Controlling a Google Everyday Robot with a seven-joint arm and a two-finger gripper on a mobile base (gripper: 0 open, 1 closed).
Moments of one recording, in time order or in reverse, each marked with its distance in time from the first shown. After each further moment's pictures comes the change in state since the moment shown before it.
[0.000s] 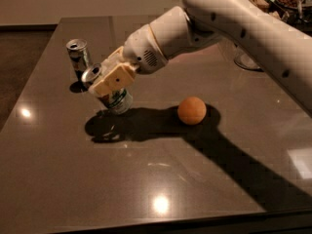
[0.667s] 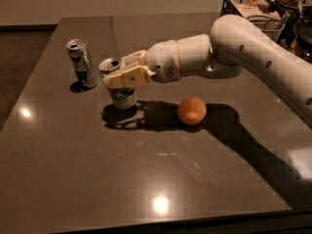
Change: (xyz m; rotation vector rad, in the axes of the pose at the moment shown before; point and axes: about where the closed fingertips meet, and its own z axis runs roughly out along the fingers) arm 0.020 -0.036 -0.026 0.136 -0.298 0.101
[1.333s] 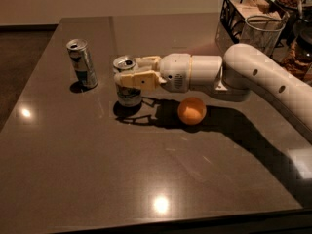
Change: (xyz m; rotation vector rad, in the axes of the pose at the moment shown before) arm 0.013 -0.020 -0.022 0.103 -0.190 0.030
